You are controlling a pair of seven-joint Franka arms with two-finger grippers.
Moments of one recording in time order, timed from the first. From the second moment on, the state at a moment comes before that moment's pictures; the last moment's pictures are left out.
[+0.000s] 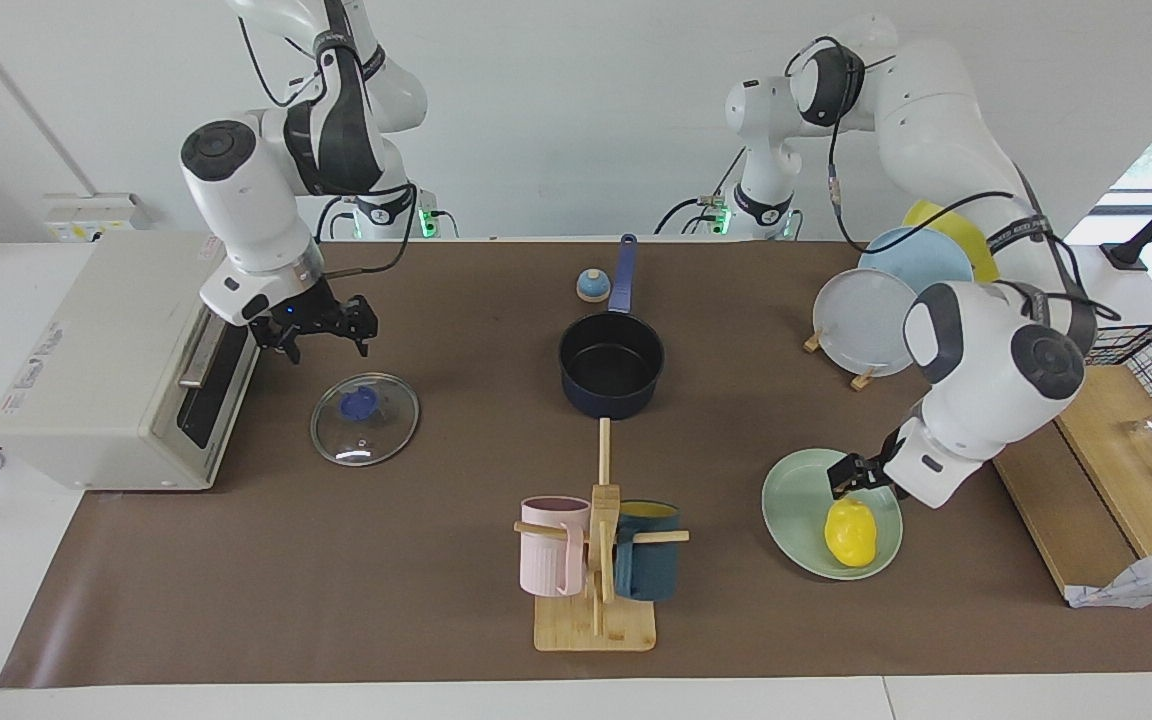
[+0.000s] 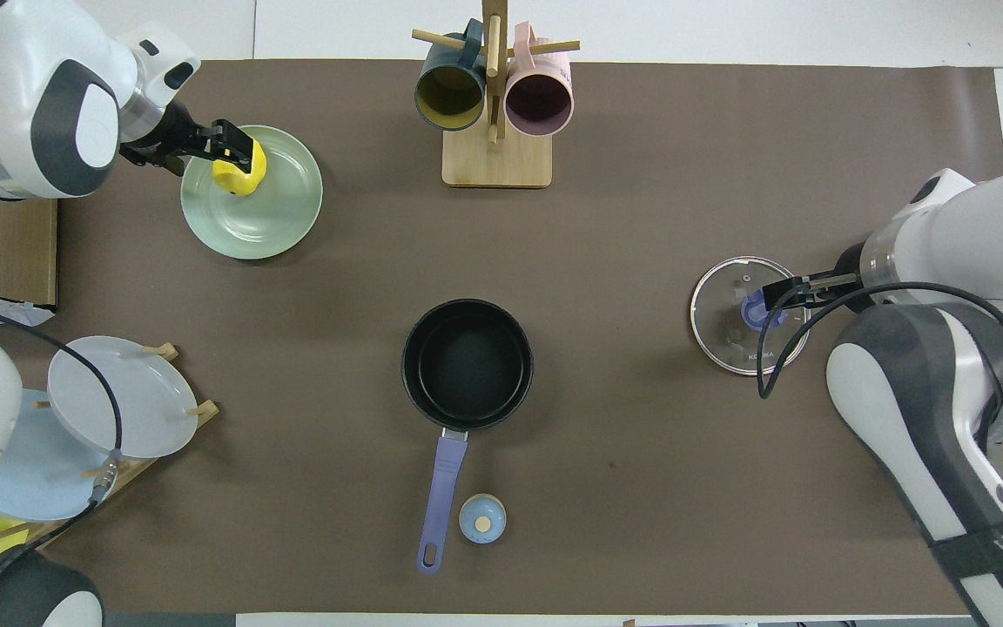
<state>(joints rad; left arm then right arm) -0.07 0.73 -0.08 -1.16 -0.03 1.88 -0.04 0.10 0.00 -0.01 -2.08 0.01 2.09 -0.03</state>
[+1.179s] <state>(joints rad) -0.11 0.81 -0.05 -1.16 0.05 2.00 -0.04 0.09 0.13 -0.02 -2.21 0.02 2.38 -0.05</state>
